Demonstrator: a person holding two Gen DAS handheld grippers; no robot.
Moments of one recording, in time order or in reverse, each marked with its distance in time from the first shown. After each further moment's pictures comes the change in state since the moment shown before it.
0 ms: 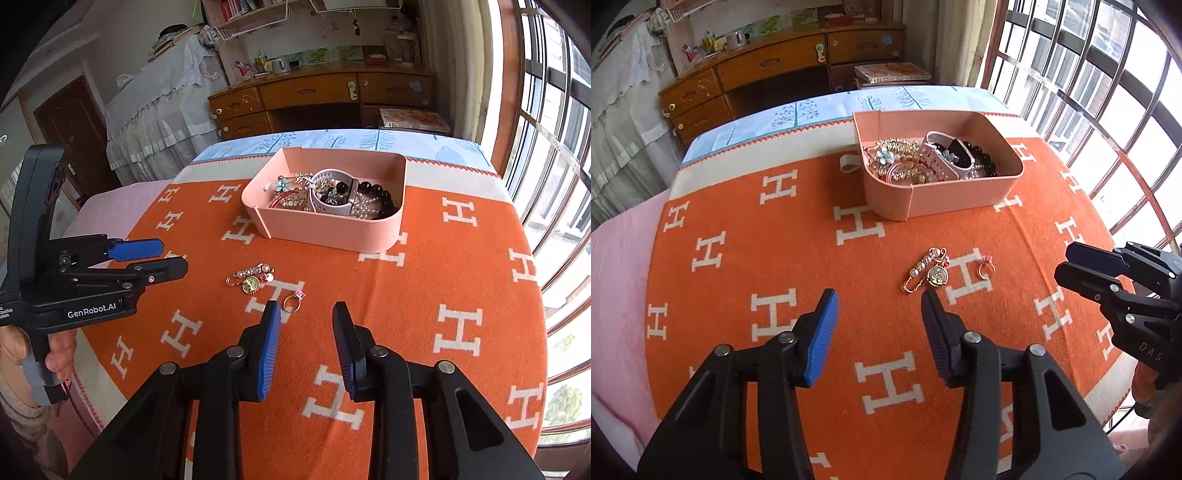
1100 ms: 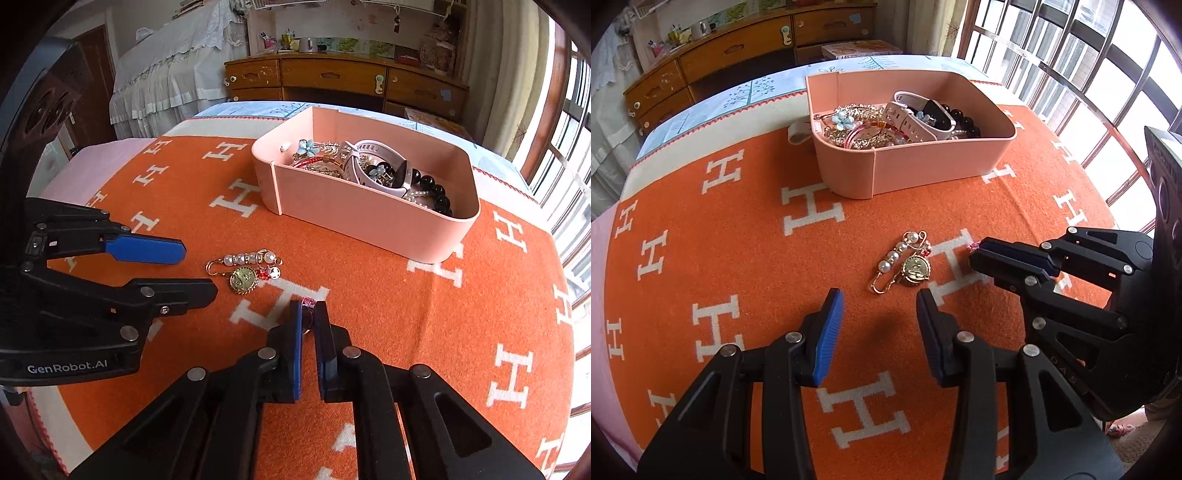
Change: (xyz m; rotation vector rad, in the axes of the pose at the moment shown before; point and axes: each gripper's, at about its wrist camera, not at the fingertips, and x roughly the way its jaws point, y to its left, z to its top) left arm 0.056 -0.017 0.003 0.074 0.050 -0.089; right arm 0.101 0.035 0.012 -0.165 0.039 -0.077
